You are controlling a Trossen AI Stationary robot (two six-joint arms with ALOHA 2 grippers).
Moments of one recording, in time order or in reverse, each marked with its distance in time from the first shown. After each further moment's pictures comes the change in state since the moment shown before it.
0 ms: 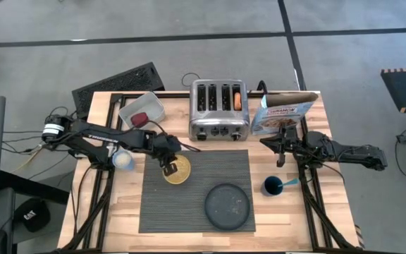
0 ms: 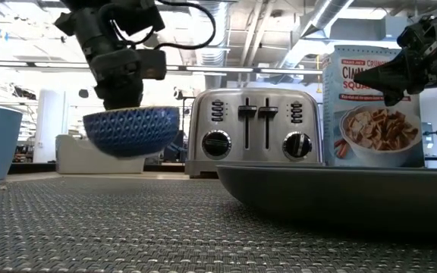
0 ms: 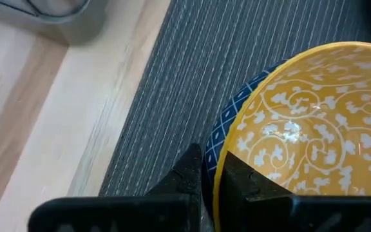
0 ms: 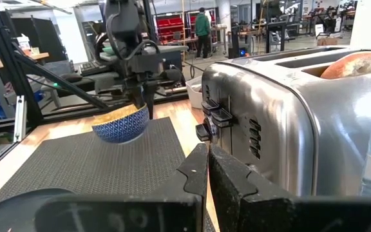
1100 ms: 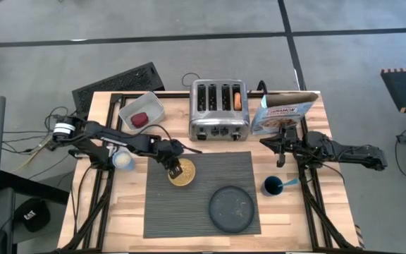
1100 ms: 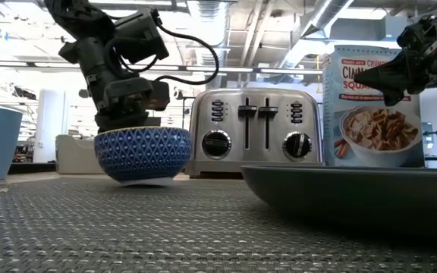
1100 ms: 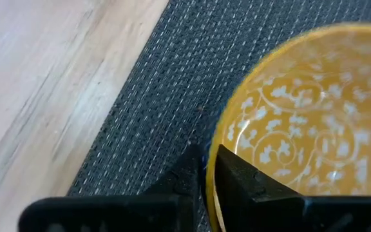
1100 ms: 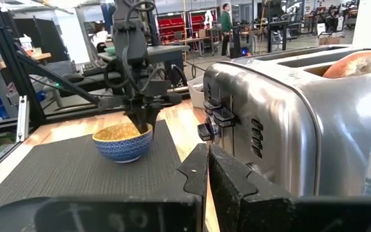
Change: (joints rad) left arm 0.000 0.131 -0.080 0.182 0.077 -0.165; right arm 0.000 0.000 0.000 -0.003 -0.005 0.004
